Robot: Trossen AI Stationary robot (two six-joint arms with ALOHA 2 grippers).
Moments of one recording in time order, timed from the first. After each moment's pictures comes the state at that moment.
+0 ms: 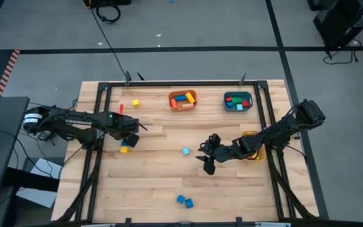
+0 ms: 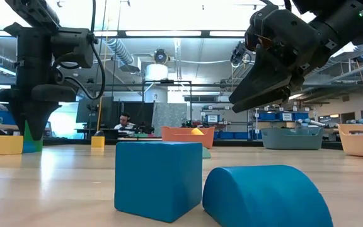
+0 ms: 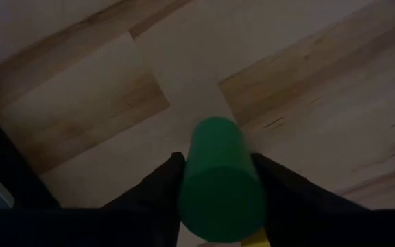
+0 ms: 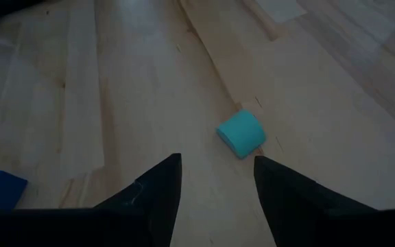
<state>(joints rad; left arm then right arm) 0.14 1.15 0.57 -0.93 -0.10 -0.95 0.33 1.55 0.67 0.19 0.38 0.57</state>
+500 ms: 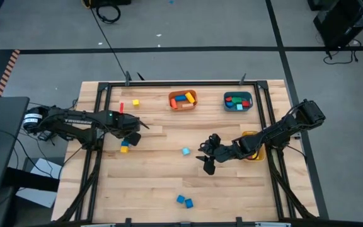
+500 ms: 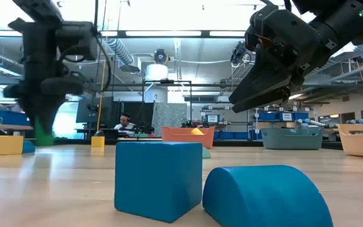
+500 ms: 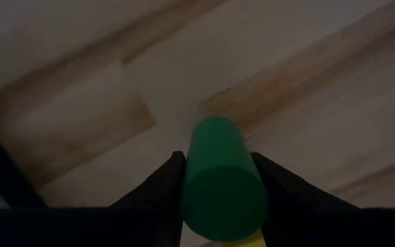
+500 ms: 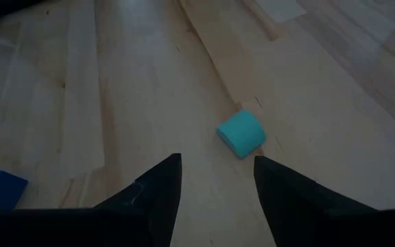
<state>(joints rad) 0.14 1.15 0.61 -0.93 -0.12 -0.95 0.33 1.55 0.67 0.19 0.38 0.57</state>
